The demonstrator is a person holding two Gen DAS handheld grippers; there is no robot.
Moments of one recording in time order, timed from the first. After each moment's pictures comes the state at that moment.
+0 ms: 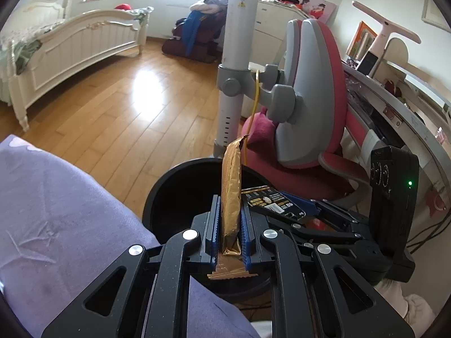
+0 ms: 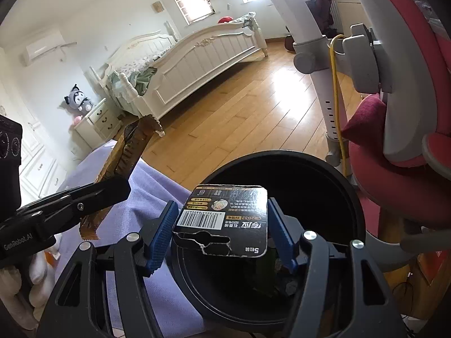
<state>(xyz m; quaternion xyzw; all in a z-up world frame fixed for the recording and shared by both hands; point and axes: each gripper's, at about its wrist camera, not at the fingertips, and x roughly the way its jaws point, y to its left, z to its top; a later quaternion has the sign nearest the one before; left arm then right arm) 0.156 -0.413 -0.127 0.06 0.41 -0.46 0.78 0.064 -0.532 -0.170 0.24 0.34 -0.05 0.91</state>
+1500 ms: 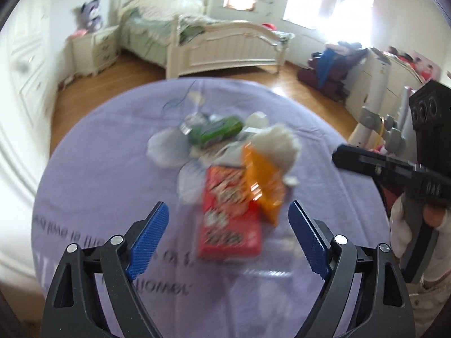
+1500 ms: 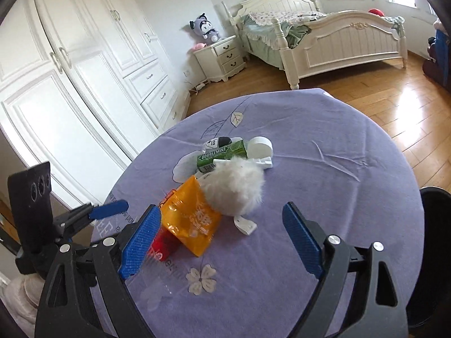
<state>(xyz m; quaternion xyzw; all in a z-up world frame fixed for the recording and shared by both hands) 0.066 -0.042 -0.107 -0.03 0.42 -0.15 0.90 0.105 -0.272 -0.106 0.11 0.39 0.27 0.88</state>
